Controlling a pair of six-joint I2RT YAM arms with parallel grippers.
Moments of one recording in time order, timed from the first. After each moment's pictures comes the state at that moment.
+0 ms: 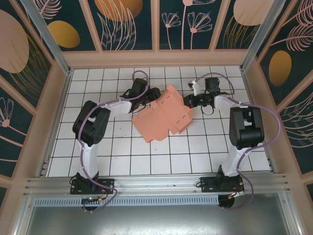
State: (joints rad) left arm -0.53 2.05 1.33 0.13 0.18 -0.81; right arm 0.15 1.82 1.14 -0.23 -0.75 -0.08
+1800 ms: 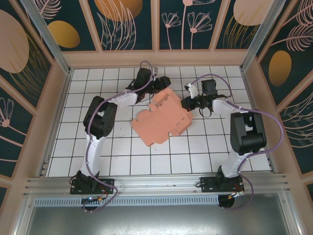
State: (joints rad) left arm -0.50 2.28 1.67 0.19 0.49 -0.91; right arm 0.21 1.74 1.08 -0.22 -0.66 -0.14
